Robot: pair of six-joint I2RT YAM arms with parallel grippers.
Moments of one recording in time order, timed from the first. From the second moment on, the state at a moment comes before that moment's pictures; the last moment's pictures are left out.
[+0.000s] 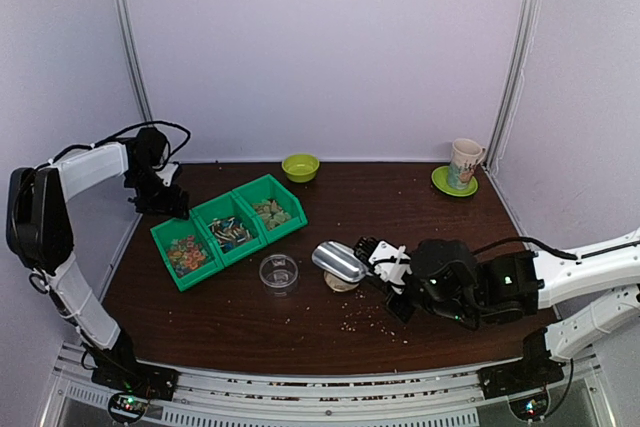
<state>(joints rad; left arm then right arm) -0.08 1.69 1.34 -0.86 -0.01 0.04 1.31 1.19 0.75 -0.15 0.47 -0.01</state>
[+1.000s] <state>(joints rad) -0.10 1.91 1.38 -0.85 -0.01 0.11 1.31 1.18 0.75 -0.16 0.46 -0.02</state>
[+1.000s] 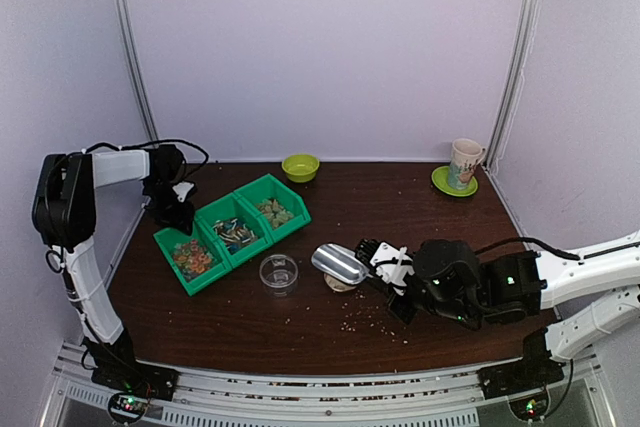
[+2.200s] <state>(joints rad) -0.11 1.97 1.39 -0.87 0.12 0.14 1.31 1.18 0.73 -0.16 0.45 -0.01</state>
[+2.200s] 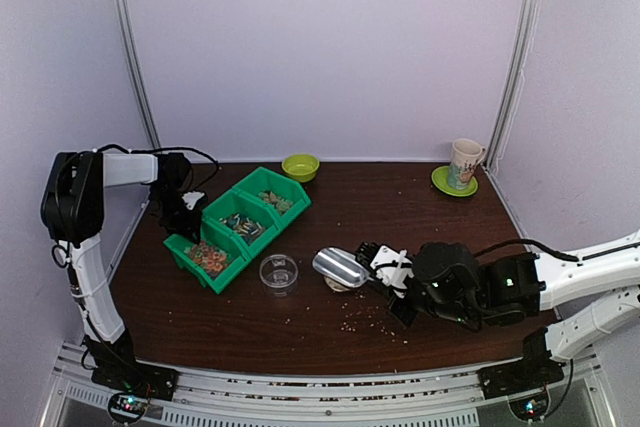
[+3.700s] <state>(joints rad) -0.12 1.52 0.87 -0.51 0.62 -0.26 1.32 1.26 0.94 -0.28 0.42 -0.04</state>
